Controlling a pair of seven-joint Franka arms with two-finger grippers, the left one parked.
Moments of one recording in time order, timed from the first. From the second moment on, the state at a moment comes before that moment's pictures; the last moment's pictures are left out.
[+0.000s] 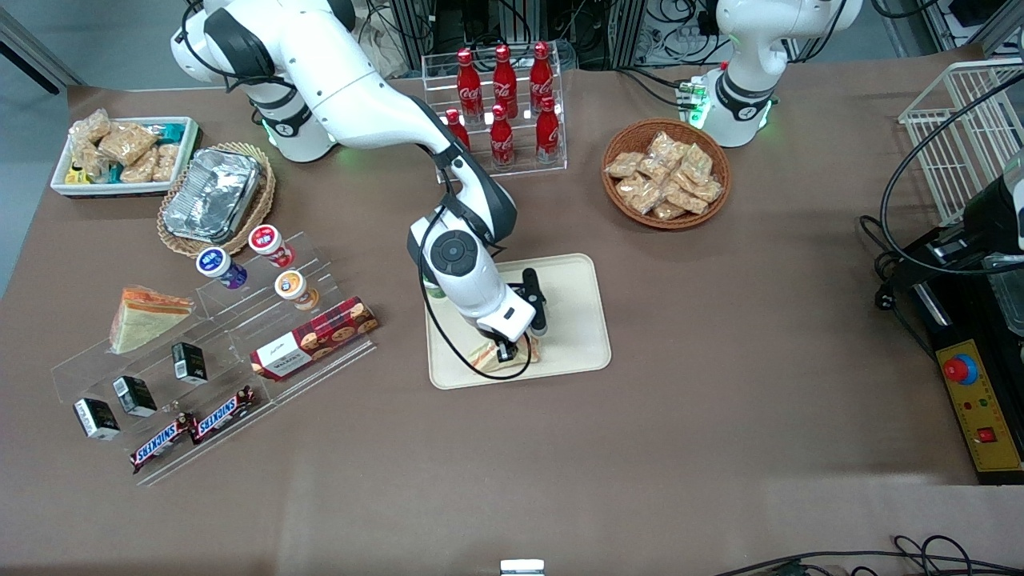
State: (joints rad) arm 0.82 0.77 -0.14 -1.52 0.25 2.49 -1.16
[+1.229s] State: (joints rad) arm 0.81 0.72 -0.18 -1.50 0.50 2.39 -1.04
